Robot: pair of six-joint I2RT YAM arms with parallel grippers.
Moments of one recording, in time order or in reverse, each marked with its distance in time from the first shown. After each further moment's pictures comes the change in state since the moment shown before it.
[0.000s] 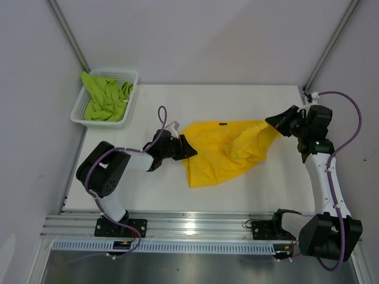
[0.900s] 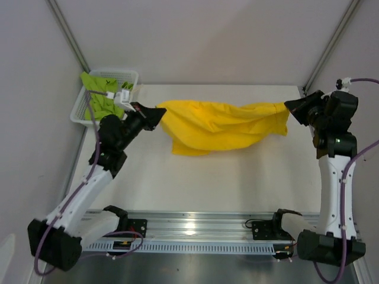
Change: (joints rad) left arm 0.180 -0.707 0.134 -0.269 -0.081 0.082; right arm -0.024 -0.027 0.341 -0.280 0.203 0.080
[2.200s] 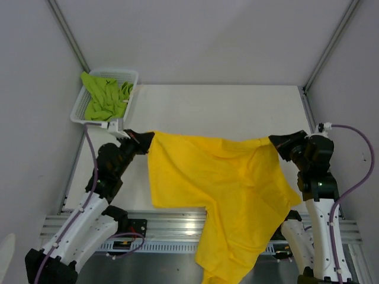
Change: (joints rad) left arm 0.002 -0.344 -0.158 -0.198 -0.169 0.121; right arm 0.135 -0.403 -0.386 0.017 0.081 0.226
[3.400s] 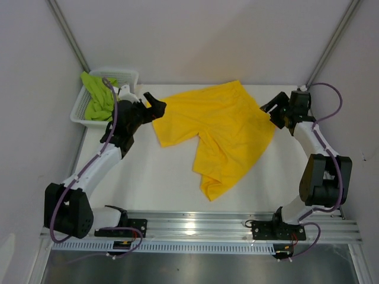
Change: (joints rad) left arm 0.118 0.626 0.291 0.103 -0.054 -0.039; right arm -0.030 0.948 0.298 0.359 0.010 -0.201
